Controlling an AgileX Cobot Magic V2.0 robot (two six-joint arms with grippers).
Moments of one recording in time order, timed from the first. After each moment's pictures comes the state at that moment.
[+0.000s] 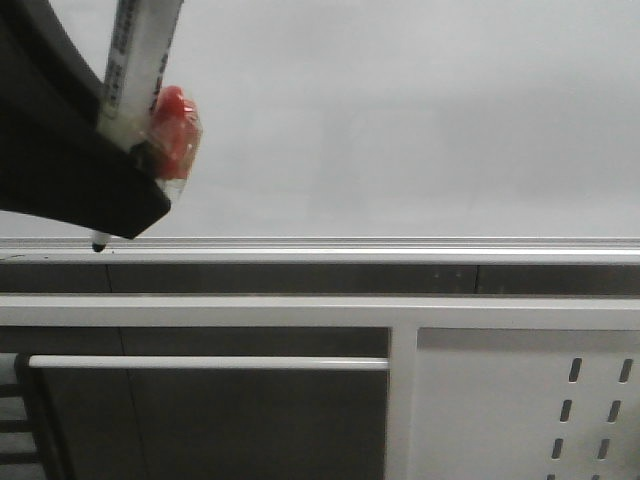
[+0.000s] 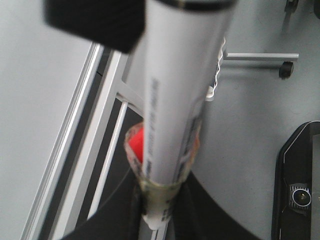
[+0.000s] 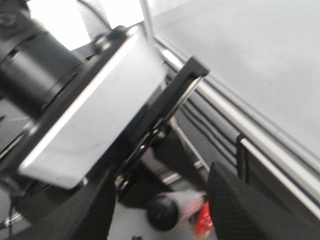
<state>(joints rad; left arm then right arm) -0.95 1.03 -0.72 -0.03 0.51 0.58 0.97 1.05 -0.73 1.08 0.10 -0.92</state>
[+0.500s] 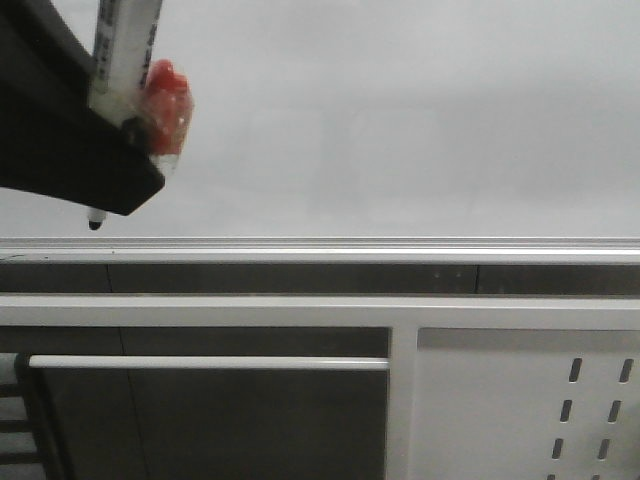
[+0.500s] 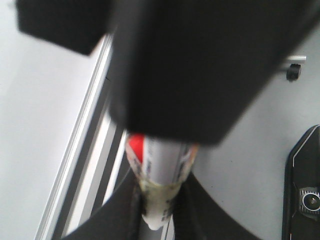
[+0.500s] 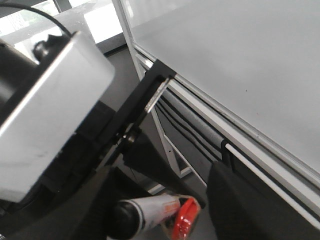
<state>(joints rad) -0.95 1.01 -0.72 -0.01 0.50 0.58 0.97 1.08 -0.73 1.11 0.04 -0.92</state>
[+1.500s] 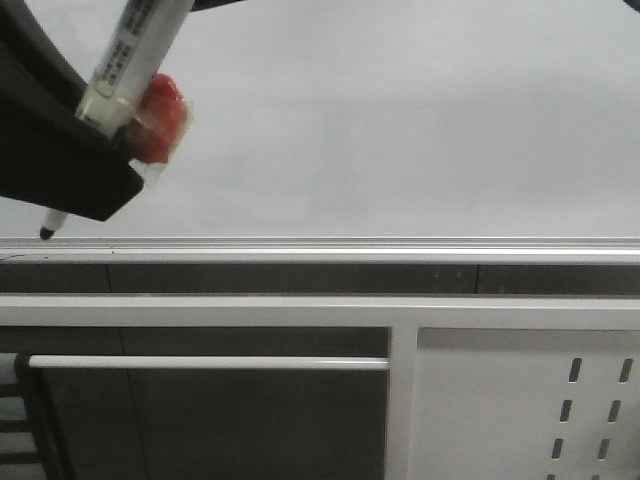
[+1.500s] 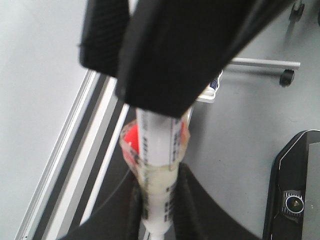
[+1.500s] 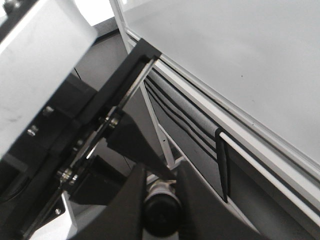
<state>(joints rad) -0.95 0.99 -0.72 -0.04 0.53 0.53 0.97 1.11 -0.73 1.13 0.04 -0.95</state>
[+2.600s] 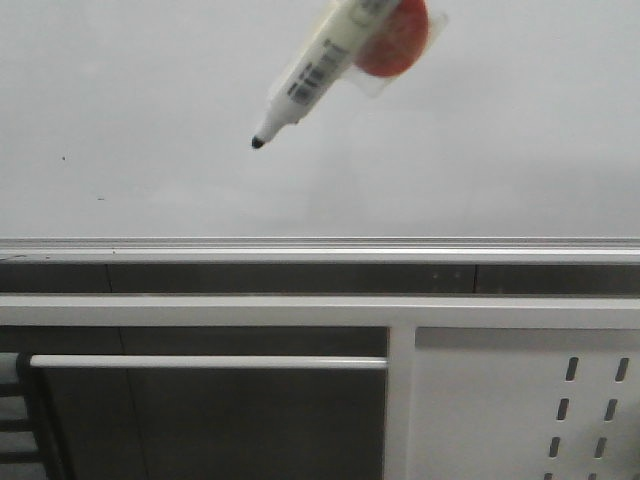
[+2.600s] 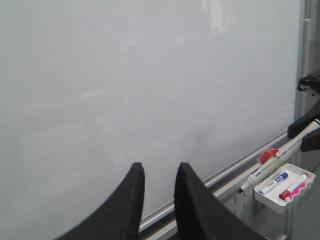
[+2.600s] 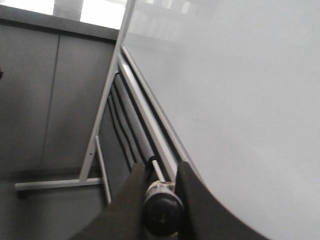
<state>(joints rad) -0.68 0.08 -0.57 -0.01 0.52 0.09 0.97 0.75 -0.50 0.67 -0.04 -1.08</state>
